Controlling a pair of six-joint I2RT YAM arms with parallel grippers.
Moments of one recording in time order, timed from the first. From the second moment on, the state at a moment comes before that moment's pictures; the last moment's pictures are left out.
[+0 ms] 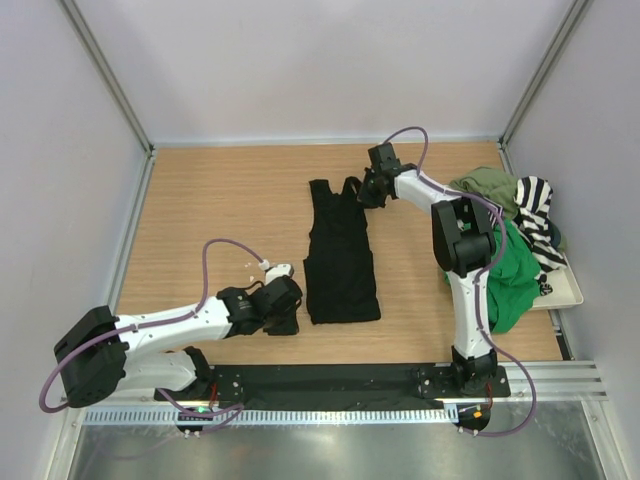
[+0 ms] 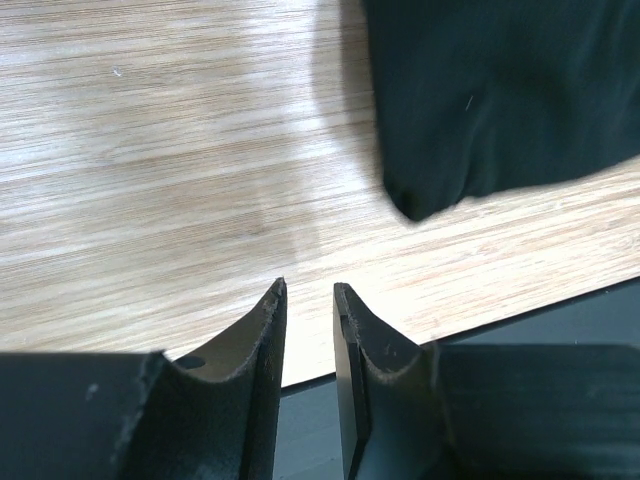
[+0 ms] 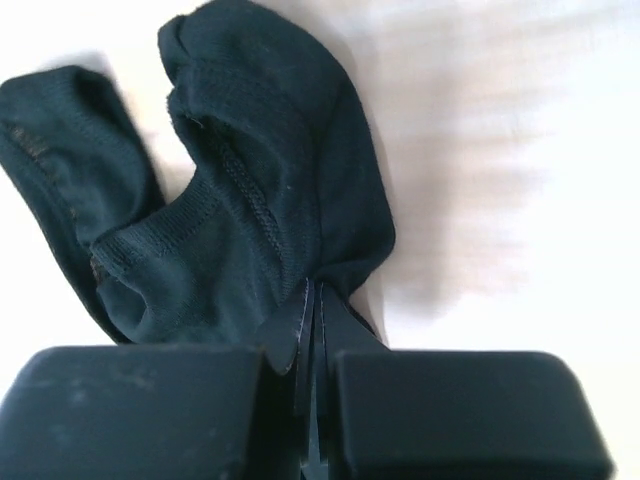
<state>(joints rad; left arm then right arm) -1.02 1.18 0.59 -0.48 -0.16 -0.94 0.33 2.21 1.67 -0.42 -0.09 0.61</state>
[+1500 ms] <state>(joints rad) -1.02 1.47 0.72 -0.28 -0.12 -0.82 0.71 1.19 0.58 -0.44 -0.04 0.70</state>
